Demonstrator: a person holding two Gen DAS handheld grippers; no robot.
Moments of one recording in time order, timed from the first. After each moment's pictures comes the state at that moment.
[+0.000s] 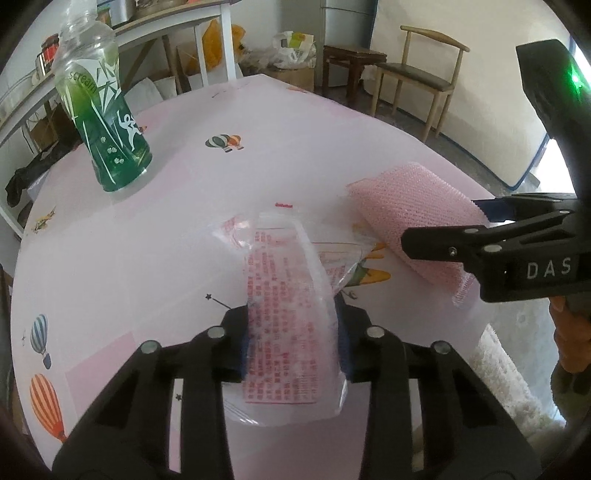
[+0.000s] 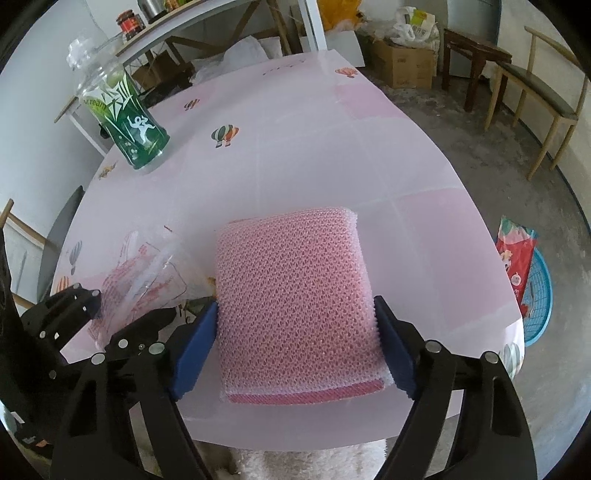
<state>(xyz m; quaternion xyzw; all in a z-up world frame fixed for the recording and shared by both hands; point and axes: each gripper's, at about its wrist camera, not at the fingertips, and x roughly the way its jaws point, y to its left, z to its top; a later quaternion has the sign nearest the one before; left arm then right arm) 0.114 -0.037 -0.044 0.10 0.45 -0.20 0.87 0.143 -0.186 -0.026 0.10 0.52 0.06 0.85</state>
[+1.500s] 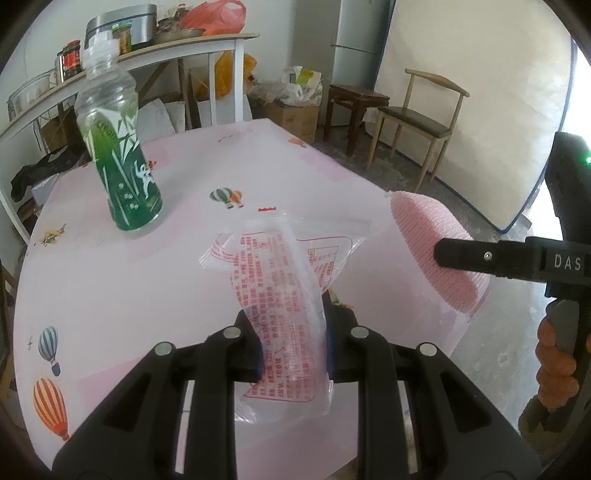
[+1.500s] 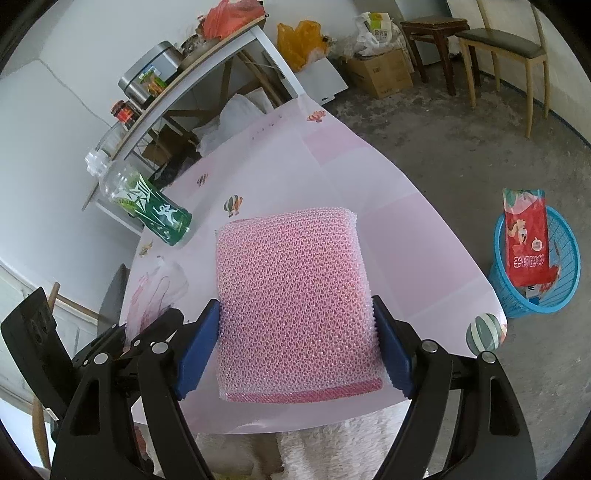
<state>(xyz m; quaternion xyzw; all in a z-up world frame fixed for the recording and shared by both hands) 0.110 -0.040 0.004 0.04 0.39 -0.21 0.90 0.109 -0.244 0.004 0.26 0.44 0.07 0.86</state>
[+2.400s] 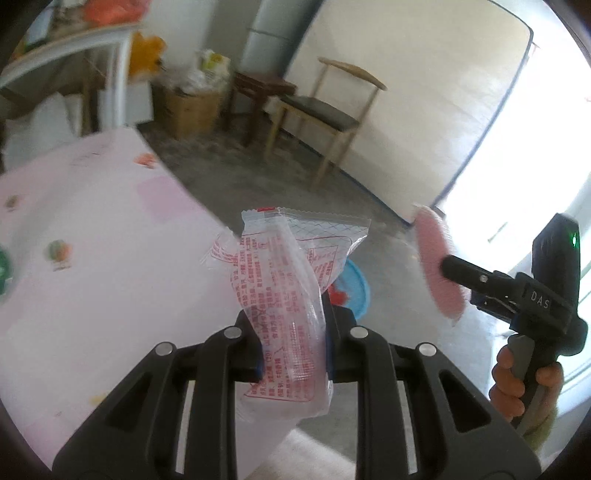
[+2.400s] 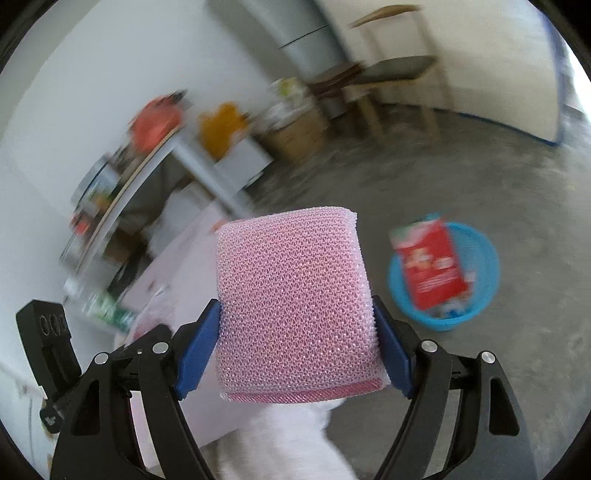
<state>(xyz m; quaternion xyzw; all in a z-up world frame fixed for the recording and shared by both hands) 0.151 -0.189 0.037 -0.01 0.43 -0.39 0.81 0.010 -0.410 0.044 0.34 0.33 -0.11 0.87</state>
